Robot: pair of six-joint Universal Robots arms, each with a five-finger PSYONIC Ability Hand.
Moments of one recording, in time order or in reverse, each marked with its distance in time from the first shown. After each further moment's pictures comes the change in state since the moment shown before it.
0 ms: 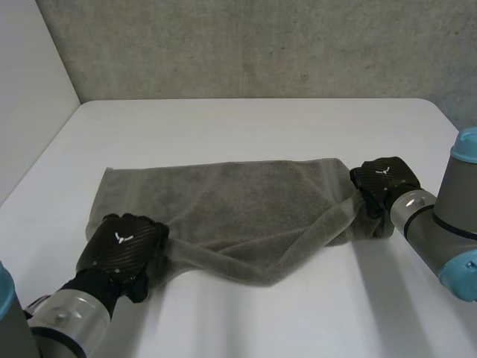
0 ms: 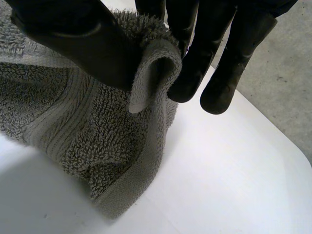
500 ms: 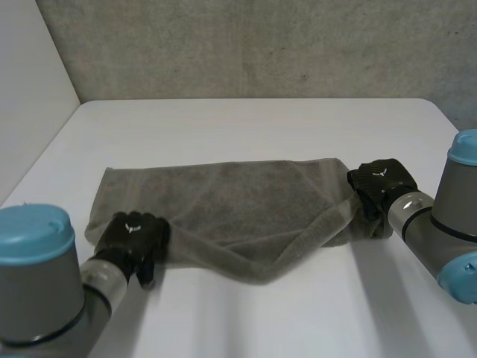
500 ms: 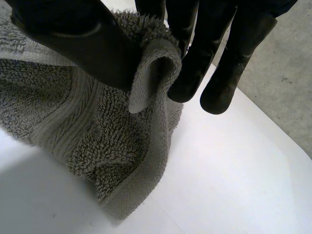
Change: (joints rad) left arm 0.063 -0.289 0.168 0.028 -0.001 -0.012; right arm 0.008 0.002 0.006 -0.001 -0.005 -0.003; left_hand -0.137 -0.140 -0.140 -0.135 -0.152; right_hand 0.000 0.000 0.000 0.000 0.000
